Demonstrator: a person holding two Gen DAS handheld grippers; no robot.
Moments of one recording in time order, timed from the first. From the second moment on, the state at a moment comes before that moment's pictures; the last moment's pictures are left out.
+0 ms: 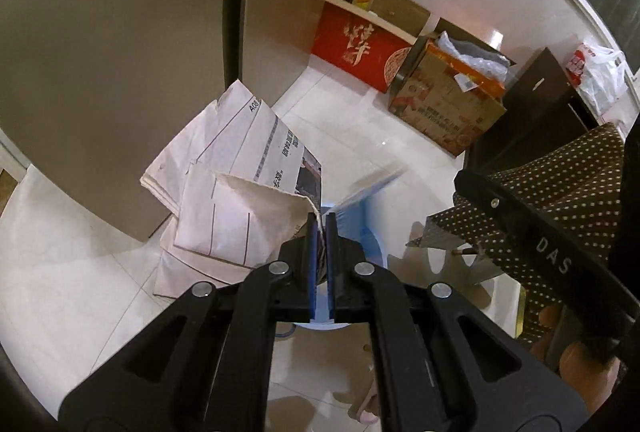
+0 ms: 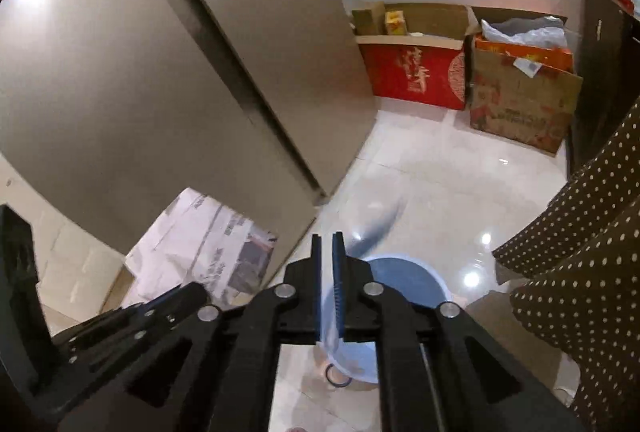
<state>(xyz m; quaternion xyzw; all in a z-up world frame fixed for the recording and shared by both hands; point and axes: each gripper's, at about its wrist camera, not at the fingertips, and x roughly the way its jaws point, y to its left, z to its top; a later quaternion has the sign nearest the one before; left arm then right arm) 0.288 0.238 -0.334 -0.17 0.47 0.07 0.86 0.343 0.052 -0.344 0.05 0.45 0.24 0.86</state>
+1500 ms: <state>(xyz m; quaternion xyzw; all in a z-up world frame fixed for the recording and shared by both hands) 0.228 0.110 -0.162 -0.11 0.36 -0.01 0.93 0.216 -0.119 -0.151 0.09 0.26 0.14 0.95</state>
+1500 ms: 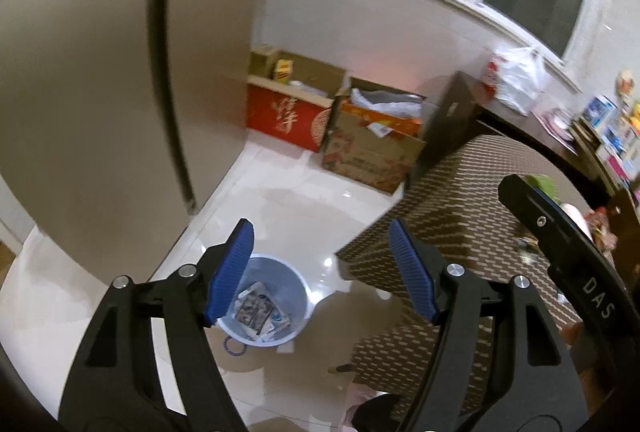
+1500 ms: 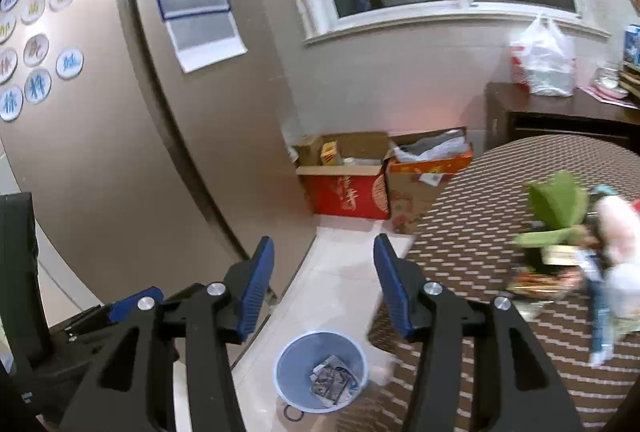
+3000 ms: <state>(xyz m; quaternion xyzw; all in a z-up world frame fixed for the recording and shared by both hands) 0.299 -0.133 -0.200 0.05 0.42 -0.22 0.88 0.244 -0.339 -0.187 0.10 0.38 0.02 0.92</state>
